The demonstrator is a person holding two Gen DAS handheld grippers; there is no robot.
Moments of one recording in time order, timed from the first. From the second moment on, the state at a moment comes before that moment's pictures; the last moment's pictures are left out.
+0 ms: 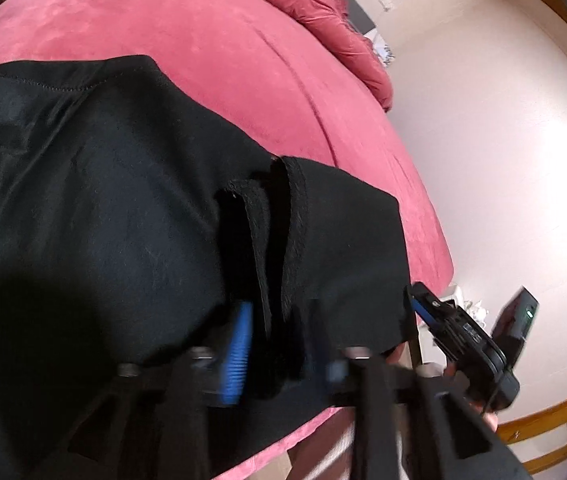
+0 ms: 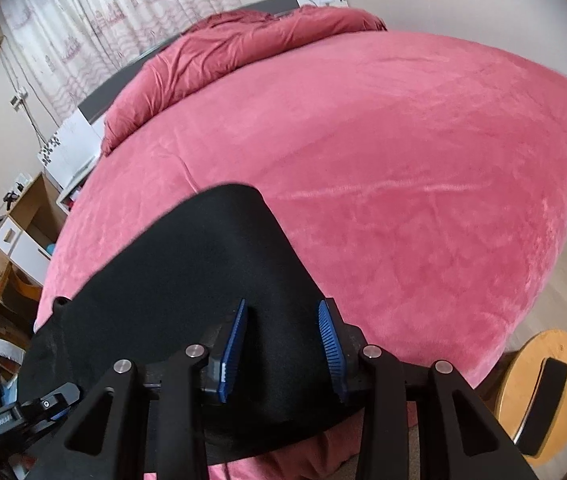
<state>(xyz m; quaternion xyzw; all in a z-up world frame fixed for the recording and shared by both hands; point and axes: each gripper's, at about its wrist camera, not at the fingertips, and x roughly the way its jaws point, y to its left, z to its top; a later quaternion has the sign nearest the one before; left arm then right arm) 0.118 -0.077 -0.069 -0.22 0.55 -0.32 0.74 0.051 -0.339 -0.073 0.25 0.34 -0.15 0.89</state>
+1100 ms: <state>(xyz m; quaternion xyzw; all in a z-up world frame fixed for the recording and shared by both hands) 0.068 0.008 -0.053 -0.23 0.52 -0.26 0.78 0.092 -0.310 -0.087 0.11 0.42 -0.13 0.89</state>
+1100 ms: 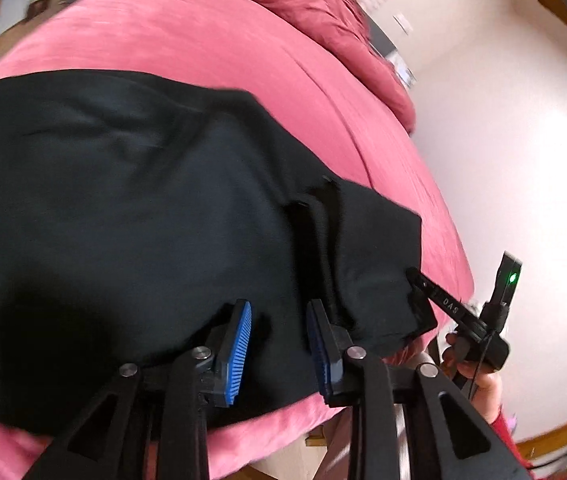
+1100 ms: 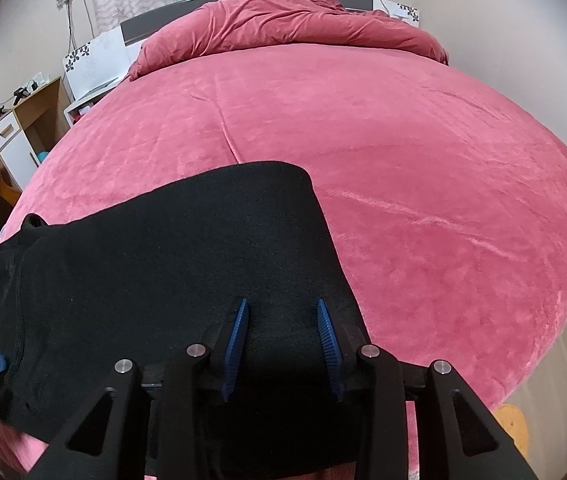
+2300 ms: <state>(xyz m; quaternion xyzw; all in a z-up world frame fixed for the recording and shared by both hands) 0.032 0.170 -0.081 -0.49 0.50 -0.07 0.71 0.086 -0.092 -0.113 0.23 0.56 0.31 0.73</state>
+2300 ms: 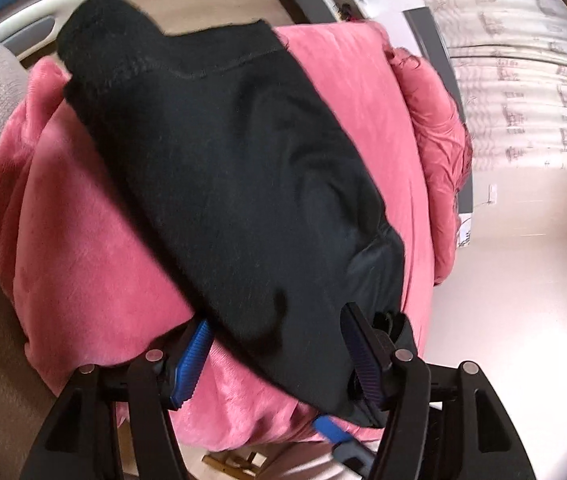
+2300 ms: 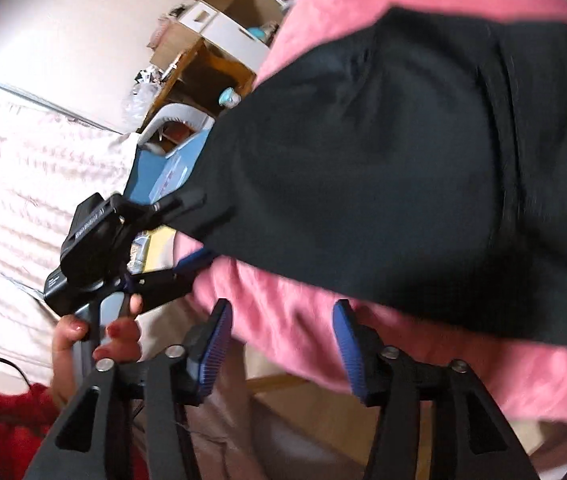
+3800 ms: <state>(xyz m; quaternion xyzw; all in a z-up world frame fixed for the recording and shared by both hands) 0.061 0.235 -0.080 -0.52 0.38 -0.04 0.77 0.064 -0.151 -0.082 0.28 0.52 0.25 0.77</state>
